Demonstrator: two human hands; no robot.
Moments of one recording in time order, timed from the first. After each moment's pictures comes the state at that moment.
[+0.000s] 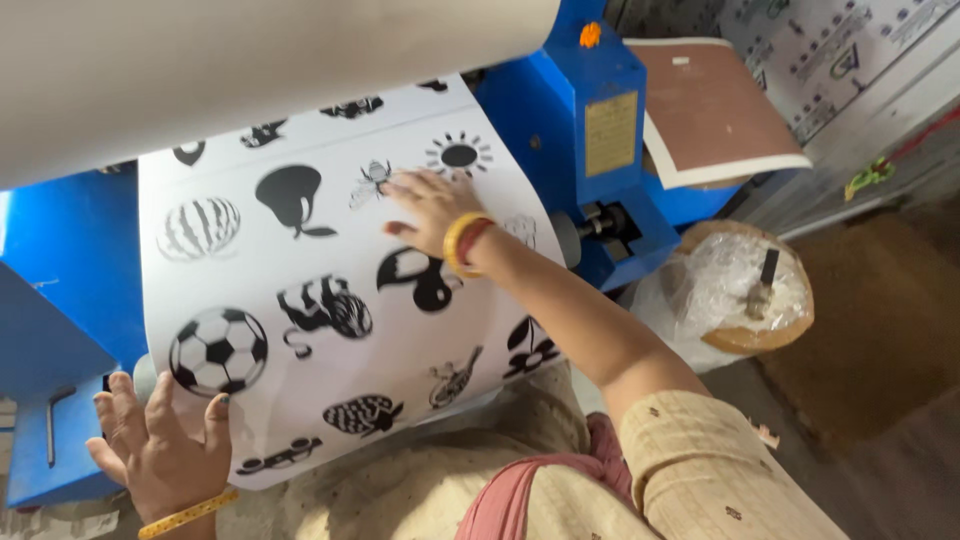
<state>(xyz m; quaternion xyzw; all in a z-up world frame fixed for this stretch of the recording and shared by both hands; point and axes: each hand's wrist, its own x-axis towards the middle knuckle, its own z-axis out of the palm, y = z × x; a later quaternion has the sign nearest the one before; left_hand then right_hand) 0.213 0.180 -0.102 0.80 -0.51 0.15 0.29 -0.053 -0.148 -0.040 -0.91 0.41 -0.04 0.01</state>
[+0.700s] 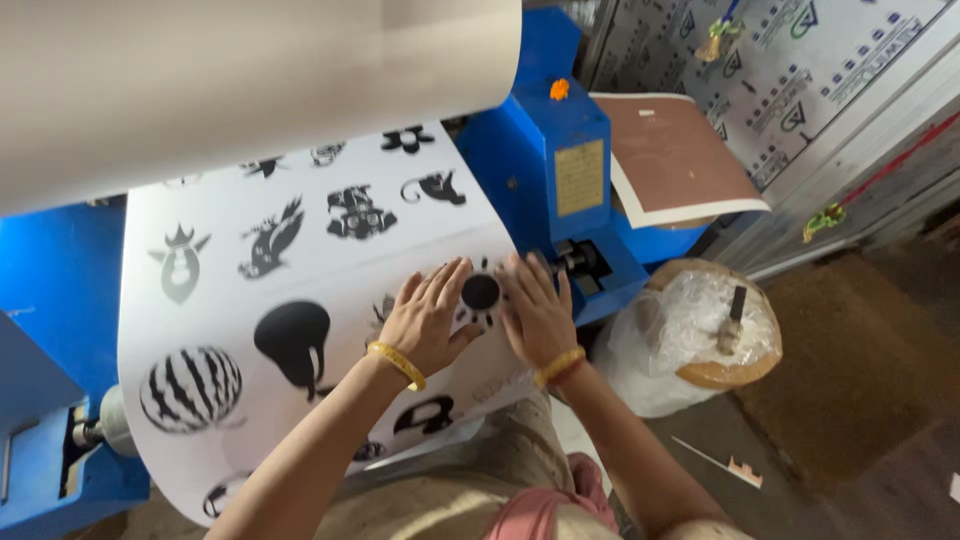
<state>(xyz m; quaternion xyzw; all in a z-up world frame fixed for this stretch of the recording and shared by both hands) -0.005 -0.021 -0.034 0.54 -0.82 -0.06 0.20 -0.224 -0.063 -0.109 -0.83 0.46 -0.30 -0.07</state>
